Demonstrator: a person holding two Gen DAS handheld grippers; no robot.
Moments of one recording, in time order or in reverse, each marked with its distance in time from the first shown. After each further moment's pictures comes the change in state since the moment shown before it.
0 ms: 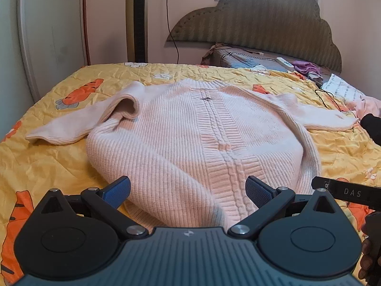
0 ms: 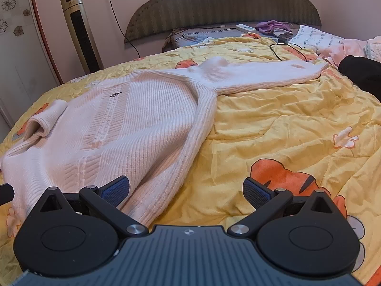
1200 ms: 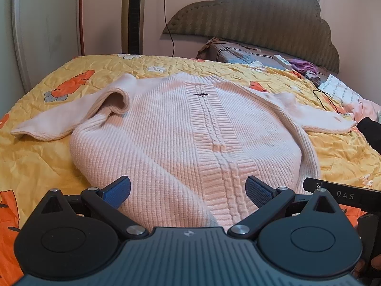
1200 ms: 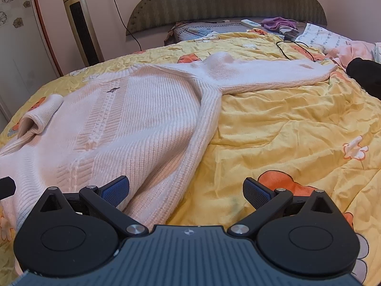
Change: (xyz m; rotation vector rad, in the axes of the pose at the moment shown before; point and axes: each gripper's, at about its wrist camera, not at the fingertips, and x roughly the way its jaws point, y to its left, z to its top) left arm 0.021 -0.002 0.008 -0.028 0.035 -0.038; right arm 0.023 0.002 0.013 -0.026 0.034 0.003
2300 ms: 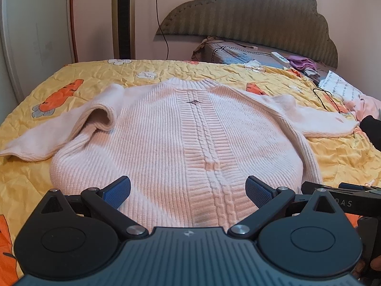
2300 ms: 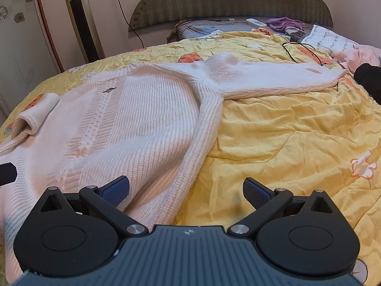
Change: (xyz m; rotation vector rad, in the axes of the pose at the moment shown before) left arm 0.029 -0.021 0.033 0.043 0.004 0.008; right arm 0.022 -0.007 0.018 -0.032 0.009 0.005
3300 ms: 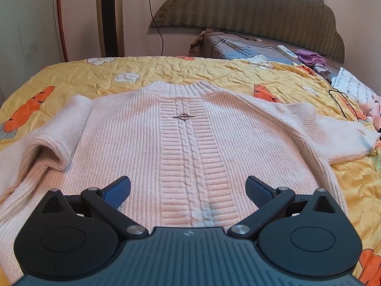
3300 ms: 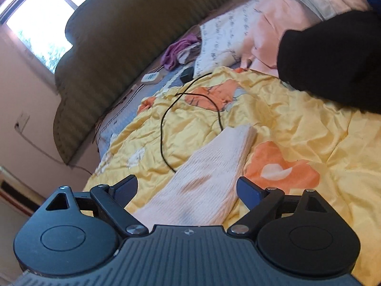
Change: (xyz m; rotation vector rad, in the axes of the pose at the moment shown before) left arm 0.118 -0.028 0.058 0.008 0.047 0.006; right arm 0.110 -0.354 0.160 0.741 -0.211 0.020
